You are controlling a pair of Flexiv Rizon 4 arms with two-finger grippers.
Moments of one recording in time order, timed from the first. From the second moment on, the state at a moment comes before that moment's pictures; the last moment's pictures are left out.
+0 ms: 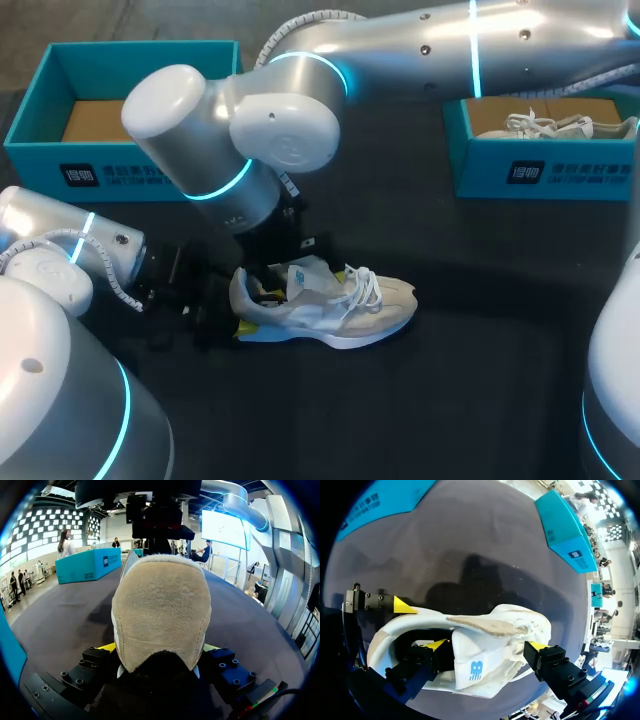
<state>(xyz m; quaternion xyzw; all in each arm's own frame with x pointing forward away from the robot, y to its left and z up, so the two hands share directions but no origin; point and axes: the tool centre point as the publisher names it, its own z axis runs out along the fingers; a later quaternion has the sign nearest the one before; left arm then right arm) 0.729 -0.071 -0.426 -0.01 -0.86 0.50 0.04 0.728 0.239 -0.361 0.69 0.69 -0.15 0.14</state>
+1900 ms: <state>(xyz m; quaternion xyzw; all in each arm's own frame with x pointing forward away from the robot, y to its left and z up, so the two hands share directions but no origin) 0.729 -0.071 -0.426 -0.01 -0.86 0.50 0.04 0.722 0.205 -0.321 0.71 0.68 -0.15 0.14</state>
